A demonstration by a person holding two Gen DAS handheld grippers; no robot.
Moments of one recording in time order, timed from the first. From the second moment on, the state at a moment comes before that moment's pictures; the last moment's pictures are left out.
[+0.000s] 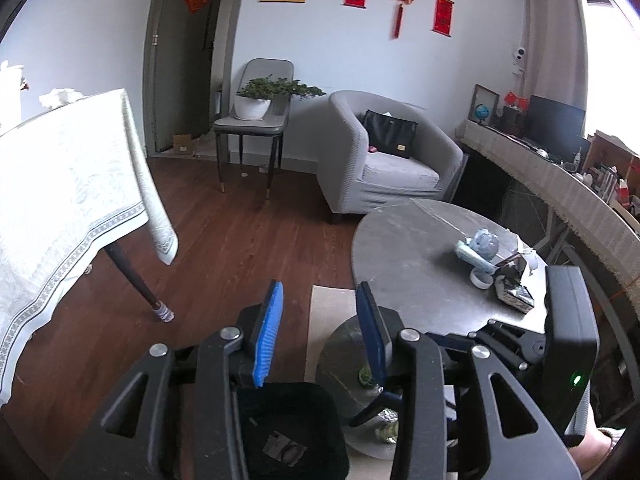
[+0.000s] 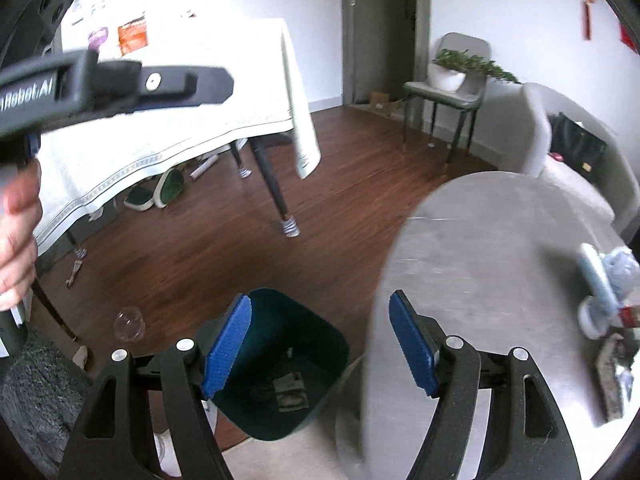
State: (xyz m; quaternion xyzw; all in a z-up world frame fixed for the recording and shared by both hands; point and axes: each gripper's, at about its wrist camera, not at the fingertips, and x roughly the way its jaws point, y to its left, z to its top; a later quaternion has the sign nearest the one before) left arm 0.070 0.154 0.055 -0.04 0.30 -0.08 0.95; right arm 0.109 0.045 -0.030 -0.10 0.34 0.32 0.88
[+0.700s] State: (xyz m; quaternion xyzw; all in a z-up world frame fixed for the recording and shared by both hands) left arm 0.096 0.080 0.051 -0.04 0.31 -0.11 0.94; right arm 0.123 -0.071 0.002 -0.04 0.30 0.24 0.92
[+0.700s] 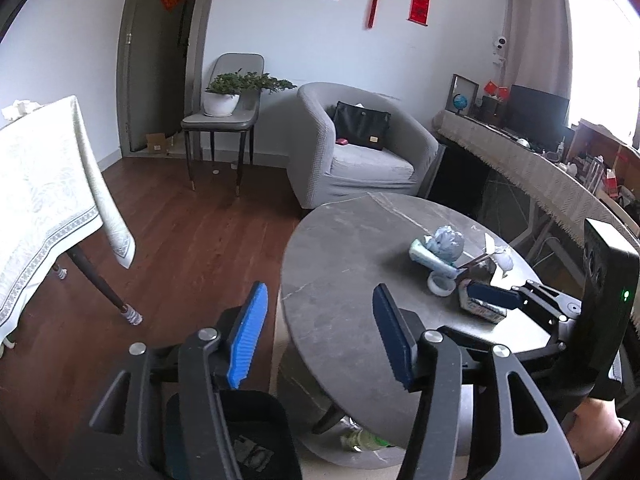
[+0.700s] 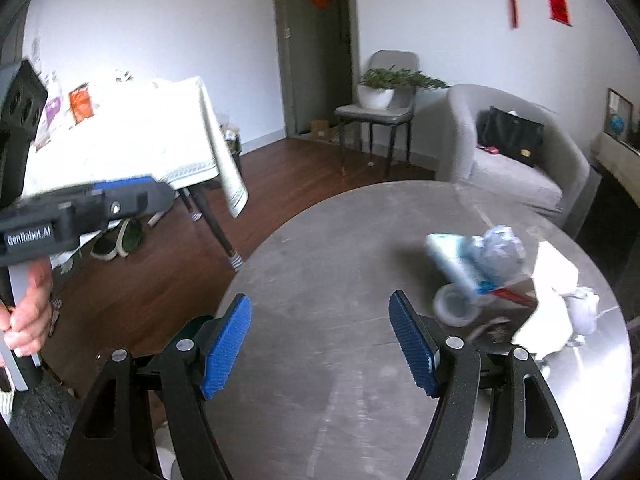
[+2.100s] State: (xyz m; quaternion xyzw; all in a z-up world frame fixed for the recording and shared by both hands) left arm 0.217 -0.070 0.018 0.00 0.34 -0.21 0.92; right arm 0.219 -0.268 -0.036 0.09 0.38 0.14 0.91
